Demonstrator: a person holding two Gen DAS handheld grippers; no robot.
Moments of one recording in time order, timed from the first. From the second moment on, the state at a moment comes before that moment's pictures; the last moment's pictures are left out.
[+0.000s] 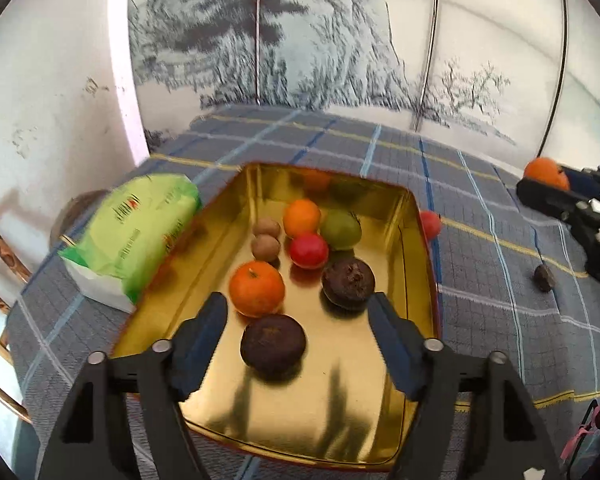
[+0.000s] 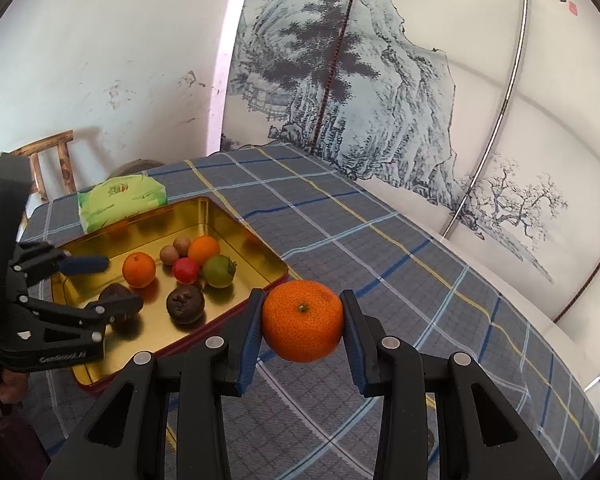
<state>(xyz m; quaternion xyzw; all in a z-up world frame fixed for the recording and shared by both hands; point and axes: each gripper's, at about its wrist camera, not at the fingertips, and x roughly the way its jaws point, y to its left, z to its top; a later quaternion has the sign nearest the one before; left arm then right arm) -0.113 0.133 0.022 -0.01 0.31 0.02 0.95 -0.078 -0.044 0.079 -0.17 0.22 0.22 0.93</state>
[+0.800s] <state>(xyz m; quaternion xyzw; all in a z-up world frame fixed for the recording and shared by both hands) -0.174 0.167 0.034 0.02 0.26 0.11 0.96 -0.047 0.051 0.058 -0.12 0.30 0.36 0.88</state>
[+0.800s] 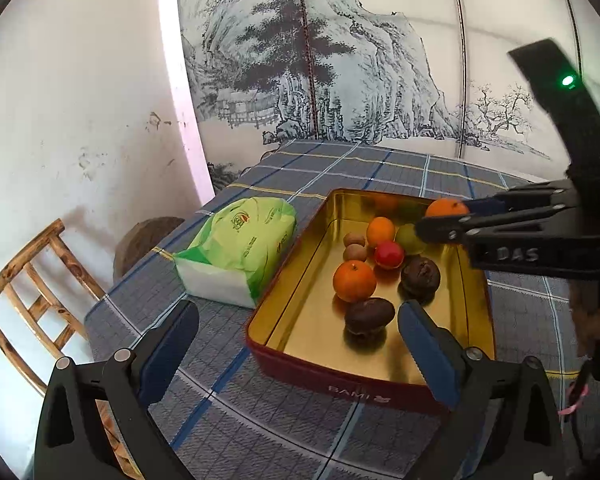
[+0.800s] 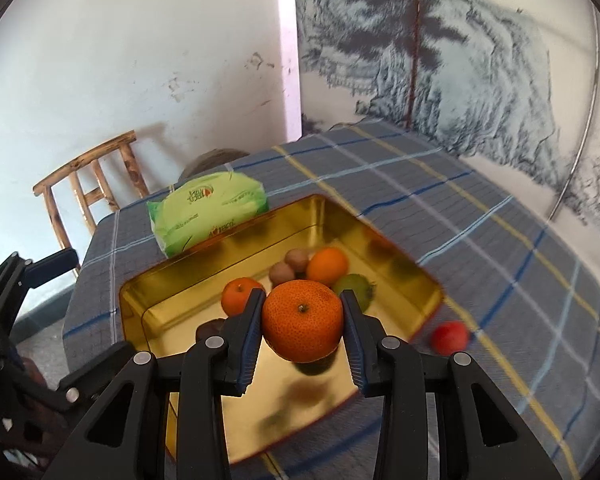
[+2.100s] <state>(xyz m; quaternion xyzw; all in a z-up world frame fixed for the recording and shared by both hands) -0.165 0.173 0.021 0.03 0.28 0.12 0.95 0.001 -0.008 0.074 -0.02 0.31 0.36 0.88</state>
